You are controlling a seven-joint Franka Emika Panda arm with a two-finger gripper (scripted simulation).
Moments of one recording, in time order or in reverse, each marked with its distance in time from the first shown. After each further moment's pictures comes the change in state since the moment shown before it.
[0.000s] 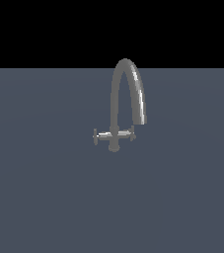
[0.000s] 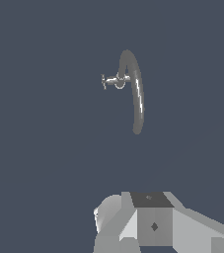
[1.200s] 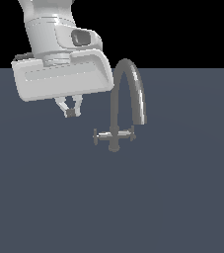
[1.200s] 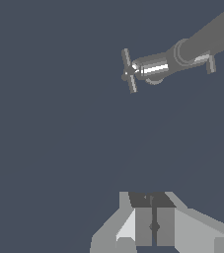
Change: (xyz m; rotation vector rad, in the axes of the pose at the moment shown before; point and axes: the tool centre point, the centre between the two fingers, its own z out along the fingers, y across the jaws) arm 0.115 -0.085 0.295 -0.140 -0.149 0.089
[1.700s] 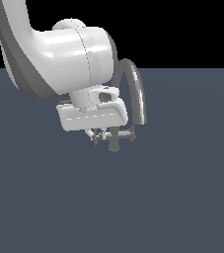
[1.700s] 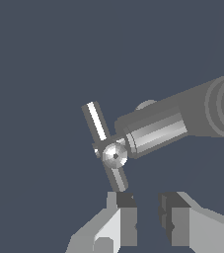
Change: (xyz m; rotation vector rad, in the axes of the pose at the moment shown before) arm 0.090 0.026 0.104 -0.049 0.115 0.108
